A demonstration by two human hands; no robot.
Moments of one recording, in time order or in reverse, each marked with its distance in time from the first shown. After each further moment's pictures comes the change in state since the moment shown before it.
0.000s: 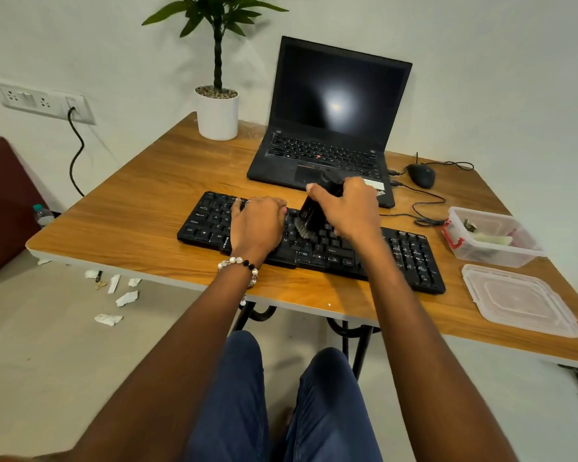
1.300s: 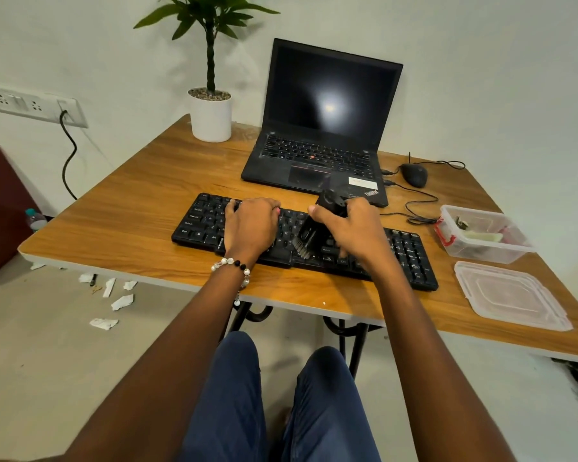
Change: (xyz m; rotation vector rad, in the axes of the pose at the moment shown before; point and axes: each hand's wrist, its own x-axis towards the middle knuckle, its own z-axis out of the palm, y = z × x) left_hand 0.000 0.001 -0.003 -0.008 -0.019 -0.001; right_hand -0.029 0.013 -0.021 0.077 -0.151 -0.003
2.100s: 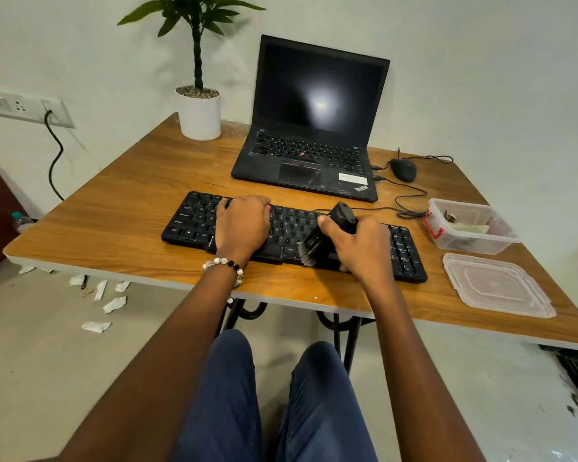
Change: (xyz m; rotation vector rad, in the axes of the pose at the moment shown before) left_hand -0.003 0.000 0.001 0.050 0.027 0.033; right_hand -0.029 0.023 0.001 -0.020 0.176 0.164
